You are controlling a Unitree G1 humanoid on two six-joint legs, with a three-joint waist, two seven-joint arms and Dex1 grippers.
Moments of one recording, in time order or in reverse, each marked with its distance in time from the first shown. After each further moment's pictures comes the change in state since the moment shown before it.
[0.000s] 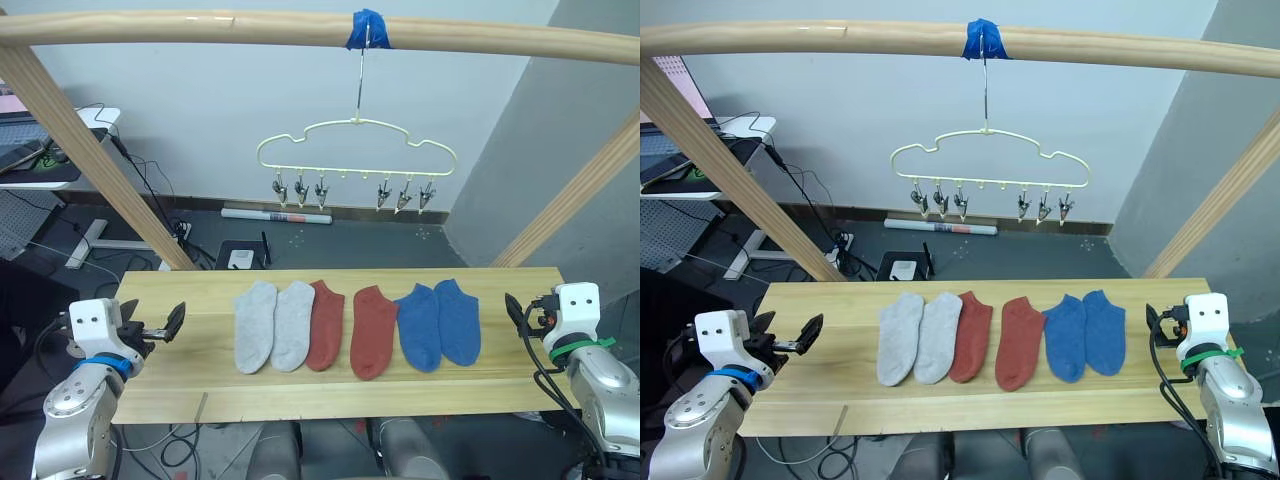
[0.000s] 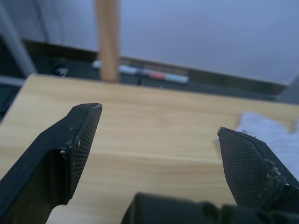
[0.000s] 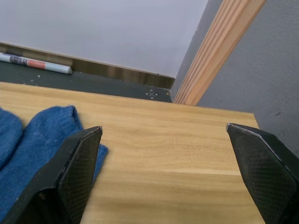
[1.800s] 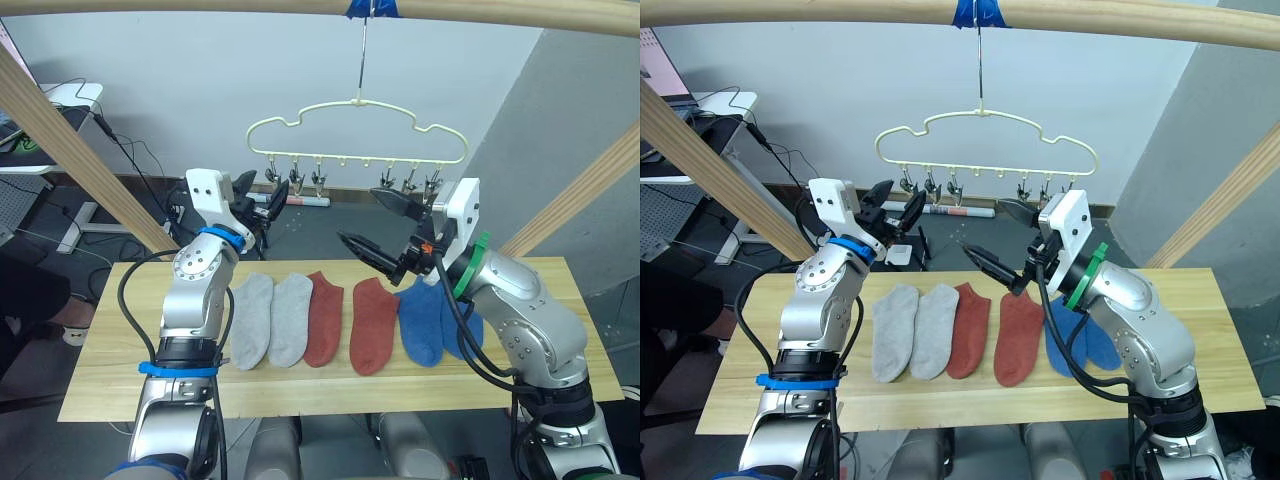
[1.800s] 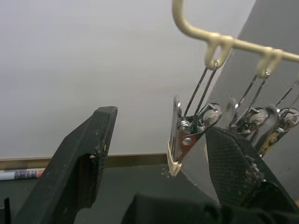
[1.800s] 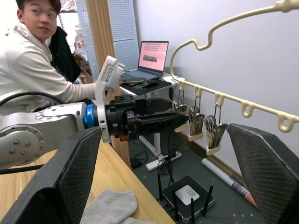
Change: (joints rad) left arm -0.717 -0.227 -0.307 0.228 0.126 -0.093 0.062; right arm -0.483 0.112 0.415 -0.452 0.321 0.277 0.223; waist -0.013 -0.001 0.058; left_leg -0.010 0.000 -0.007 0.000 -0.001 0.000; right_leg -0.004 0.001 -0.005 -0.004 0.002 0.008
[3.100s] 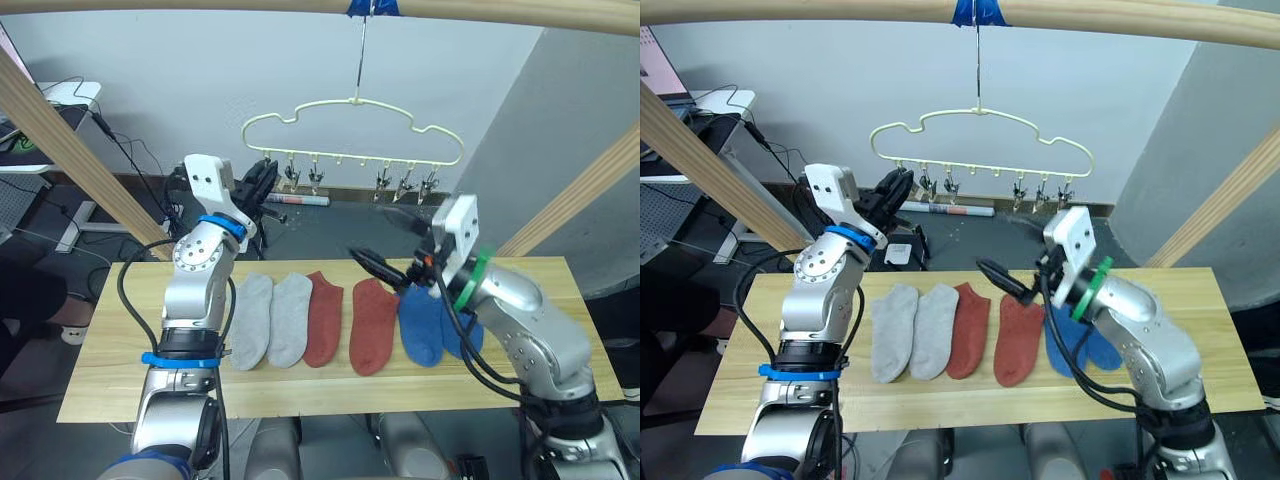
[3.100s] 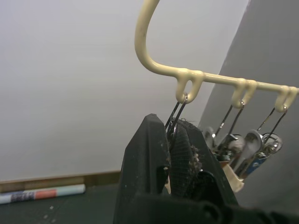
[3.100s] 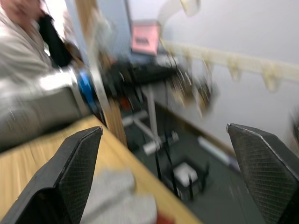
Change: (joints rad) left arm -0.035 0.046 -0.004 -0.042 0.006 0.029 -0.033; right arm 0.167 -0.091 -0.006 0.001 -0.037 0.020 -0.014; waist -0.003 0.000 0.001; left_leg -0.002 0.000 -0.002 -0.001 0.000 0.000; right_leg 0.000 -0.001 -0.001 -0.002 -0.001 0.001
